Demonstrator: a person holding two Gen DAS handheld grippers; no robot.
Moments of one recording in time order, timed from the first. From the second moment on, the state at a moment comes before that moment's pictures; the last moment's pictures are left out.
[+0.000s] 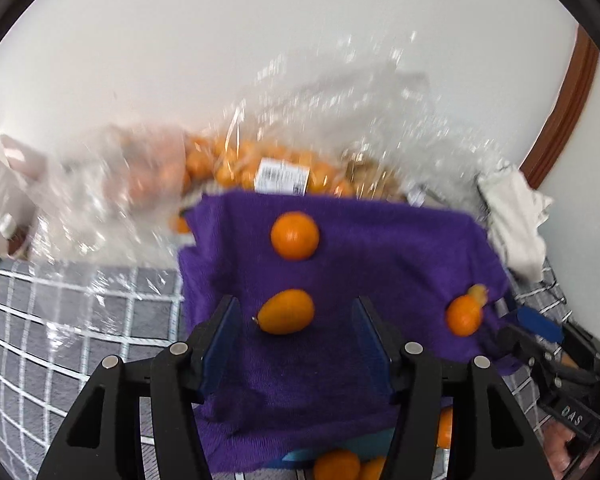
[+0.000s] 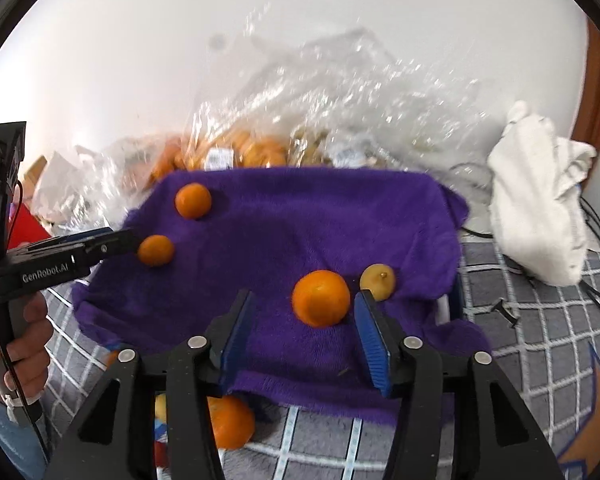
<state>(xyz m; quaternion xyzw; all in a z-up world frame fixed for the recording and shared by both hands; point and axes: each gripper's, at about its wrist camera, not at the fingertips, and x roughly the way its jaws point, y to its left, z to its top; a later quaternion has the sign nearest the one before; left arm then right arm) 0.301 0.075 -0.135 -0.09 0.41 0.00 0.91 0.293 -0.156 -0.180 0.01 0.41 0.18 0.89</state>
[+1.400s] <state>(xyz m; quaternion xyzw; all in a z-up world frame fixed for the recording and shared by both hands) 0.156 0.121 -0.146 -0.11 0.39 0.03 0.91 0.183 -0.127 -0.206 -0.02 0.44 0.20 0.88</state>
